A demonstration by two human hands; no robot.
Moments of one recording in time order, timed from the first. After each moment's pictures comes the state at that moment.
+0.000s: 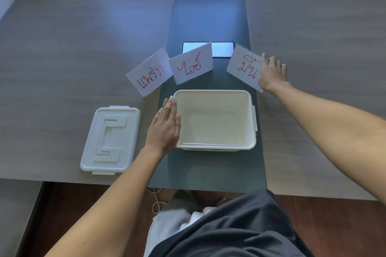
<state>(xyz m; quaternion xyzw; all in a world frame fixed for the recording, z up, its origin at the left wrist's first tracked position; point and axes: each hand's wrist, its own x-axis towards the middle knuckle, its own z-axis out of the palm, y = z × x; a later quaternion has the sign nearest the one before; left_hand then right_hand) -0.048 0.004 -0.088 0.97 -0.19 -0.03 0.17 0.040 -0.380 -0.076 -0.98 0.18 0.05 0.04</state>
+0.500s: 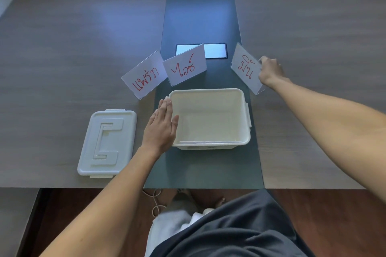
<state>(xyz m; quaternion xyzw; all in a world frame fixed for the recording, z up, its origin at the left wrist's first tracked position) -0.049 0.004 -0.082 0.97 -0.19 -0.05 0.16 0.022 -0.386 -0.044 -0.96 0.24 0.02 0.14</state>
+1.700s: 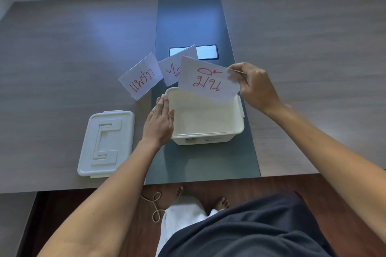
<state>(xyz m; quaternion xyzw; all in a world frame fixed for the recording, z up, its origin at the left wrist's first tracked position) -0.051 0.004 -0.079 0.96 -0.18 -0.06 0.19 -0.104 -0.289 0.033 -0.92 0.00 -0.19 0.34</state>
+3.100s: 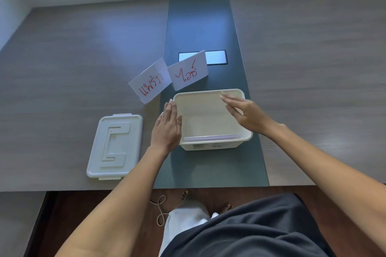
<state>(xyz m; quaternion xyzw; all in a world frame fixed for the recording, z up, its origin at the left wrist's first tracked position) -0.050 0.006 -0.085 0.96 -0.18 -0.05 0.19 -0.101 -0.281 -0.046 -0.92 -0.08 -0.02 0.38</state>
